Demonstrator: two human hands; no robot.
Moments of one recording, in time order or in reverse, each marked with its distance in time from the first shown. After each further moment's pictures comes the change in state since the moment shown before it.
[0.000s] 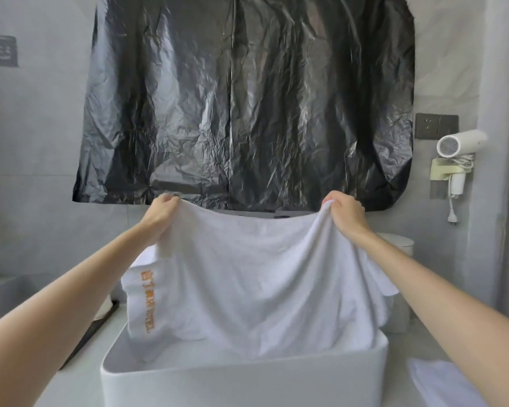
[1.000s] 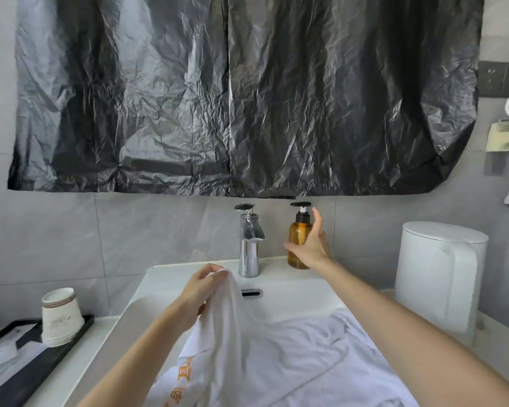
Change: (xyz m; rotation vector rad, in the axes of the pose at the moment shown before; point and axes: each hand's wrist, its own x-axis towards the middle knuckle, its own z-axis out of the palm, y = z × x) left_hand 0.000 -0.145 0.129 -0.270 -0.374 -0.410; right_hand 0.036 0.094 0.225 0.149 -0.178 0.285
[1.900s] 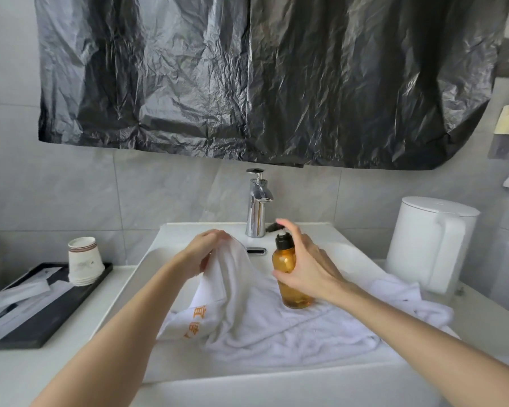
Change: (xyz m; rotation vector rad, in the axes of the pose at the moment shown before) left_hand -0.015 -0.003 -0.014 -0.047 -0.014 -0.111; right_hand -0.154 -0.023 -0.032 -0.399 -0.305 -0.387
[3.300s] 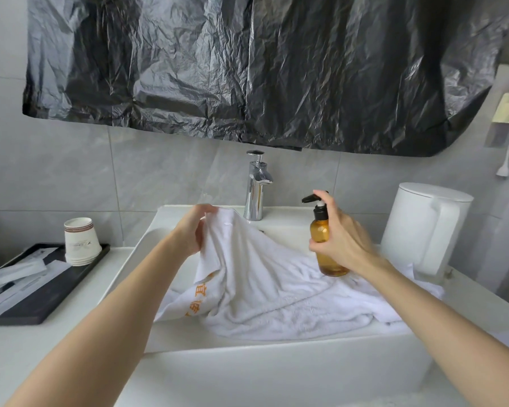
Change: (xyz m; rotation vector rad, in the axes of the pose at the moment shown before) left_hand 0.008 0.001 -0.012 -0.315 -0.007 -0.131; right_hand 0.000 0.047 -0.033 -0.268 0.172 0.021
